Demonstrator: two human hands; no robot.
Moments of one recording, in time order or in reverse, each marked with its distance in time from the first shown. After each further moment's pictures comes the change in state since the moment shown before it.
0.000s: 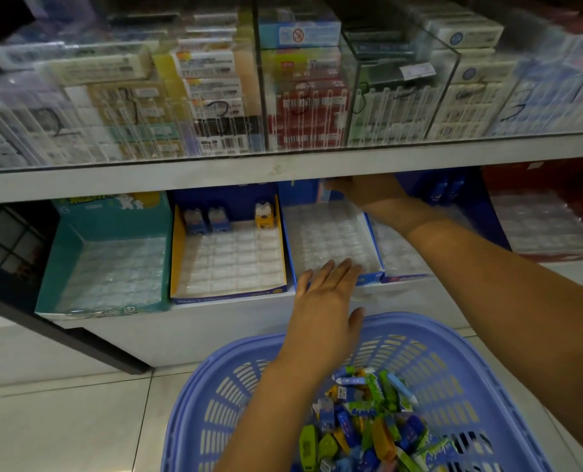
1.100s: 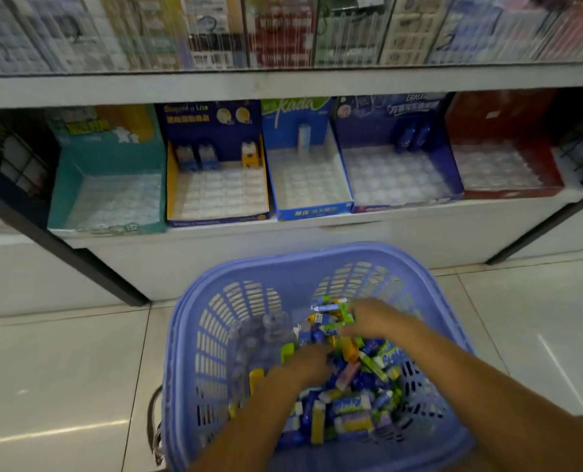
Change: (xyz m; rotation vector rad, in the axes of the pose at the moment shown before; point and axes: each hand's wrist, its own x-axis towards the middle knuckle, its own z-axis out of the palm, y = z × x) left_hand -0.119 -0.008 0.140 -0.161 -0.891 -0.335; right_hand -0.238 0.062 0.104 -0.266 -0.770 0.276
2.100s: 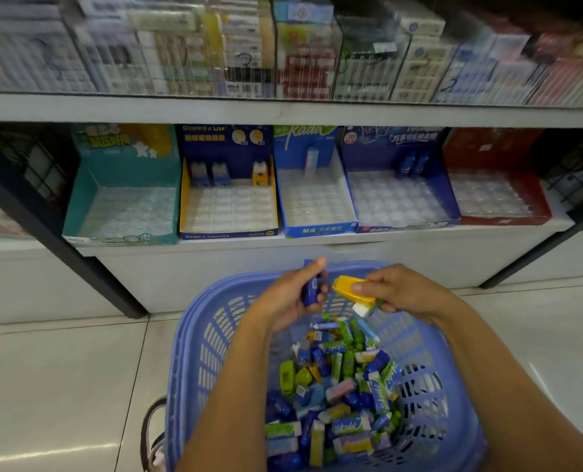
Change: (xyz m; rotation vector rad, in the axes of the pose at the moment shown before) left_hand -0.063 0.022 -0.126 -1.419 0.178 0.302; right_hand -0.058 -0.003 -0.072 0.798 0.199 -0.202
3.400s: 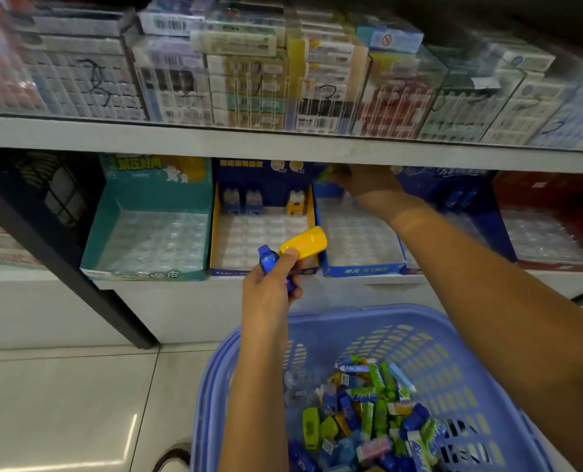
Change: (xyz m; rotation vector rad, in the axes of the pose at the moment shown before) left_hand -0.024 0.069 -0.035 -0.241 0.557 0.410; right_hand 0.168 -0.170 -0.015 -0.625 0.496 -0.384
